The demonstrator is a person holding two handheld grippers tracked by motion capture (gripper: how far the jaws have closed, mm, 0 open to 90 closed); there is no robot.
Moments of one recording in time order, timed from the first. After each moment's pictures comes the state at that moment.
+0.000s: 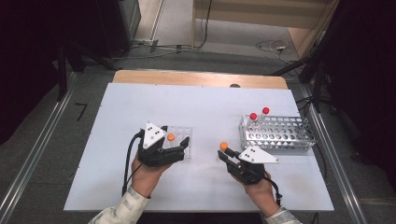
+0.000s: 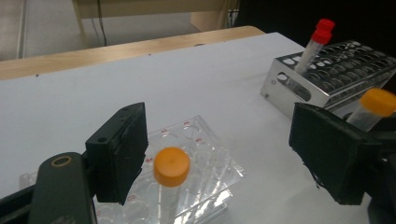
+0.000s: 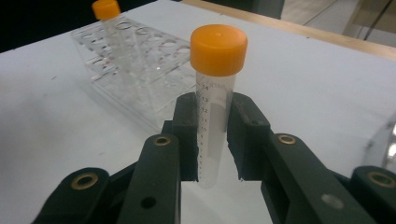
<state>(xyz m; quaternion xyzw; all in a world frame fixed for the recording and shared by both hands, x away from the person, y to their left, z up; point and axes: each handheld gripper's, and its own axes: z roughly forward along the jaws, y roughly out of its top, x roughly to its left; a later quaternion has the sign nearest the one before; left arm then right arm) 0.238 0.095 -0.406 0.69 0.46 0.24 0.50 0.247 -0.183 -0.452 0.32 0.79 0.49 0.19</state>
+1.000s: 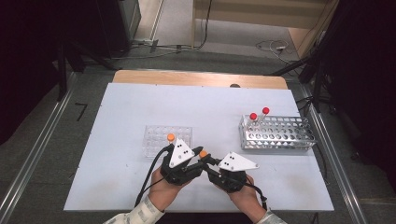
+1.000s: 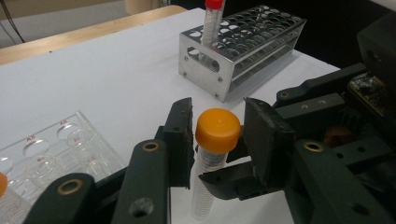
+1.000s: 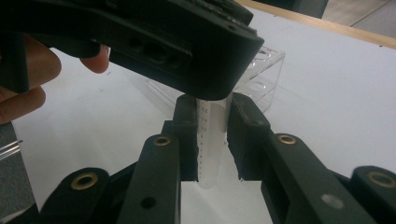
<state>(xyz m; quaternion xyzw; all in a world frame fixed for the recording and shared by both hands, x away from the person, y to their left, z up) 0.216 0.044 -0.419 0.76 0.37 0.19 0.50 0.230 -0.141 -0.456 0.28 0.81 0.50 0.16</state>
